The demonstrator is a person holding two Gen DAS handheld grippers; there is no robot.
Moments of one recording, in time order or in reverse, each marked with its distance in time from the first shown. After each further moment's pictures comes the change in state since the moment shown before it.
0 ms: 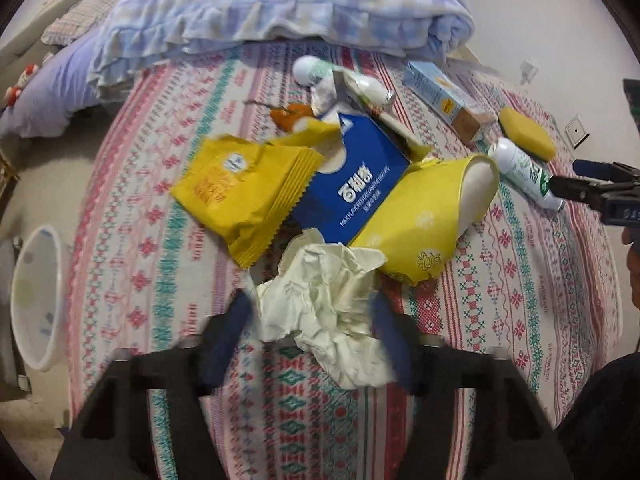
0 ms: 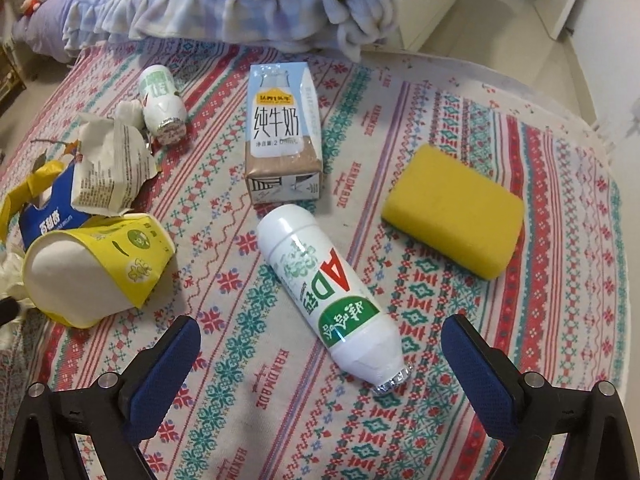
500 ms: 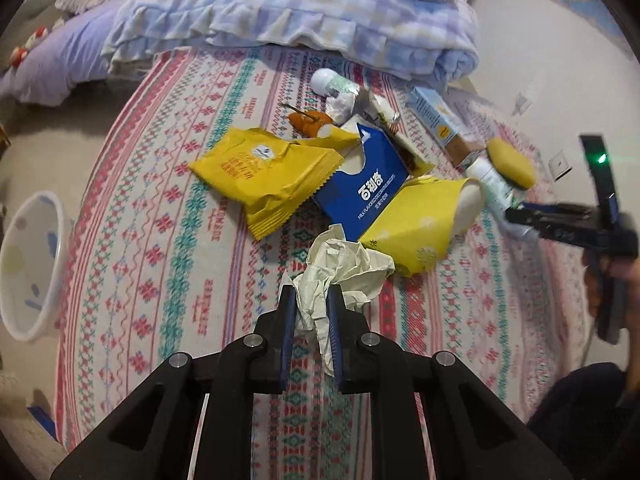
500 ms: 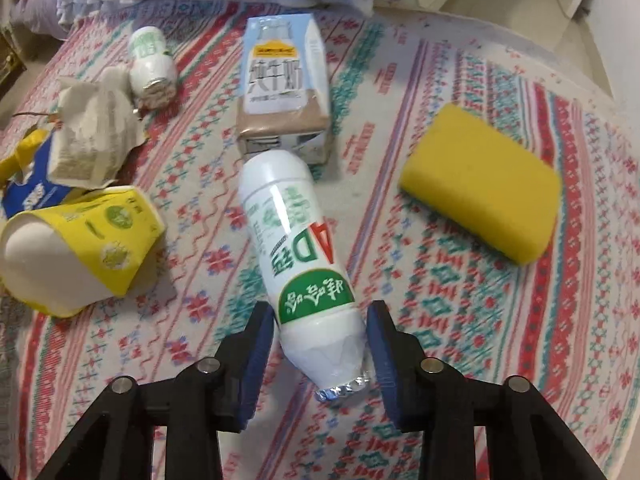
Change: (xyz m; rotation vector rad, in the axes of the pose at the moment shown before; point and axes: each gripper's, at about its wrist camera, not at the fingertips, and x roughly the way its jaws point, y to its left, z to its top) left arm -0.033 0.033 -0.012 -0.118 -0.030 -0.122; right arm 0.031 0.004 0.001 -0.020 0.089 0.028
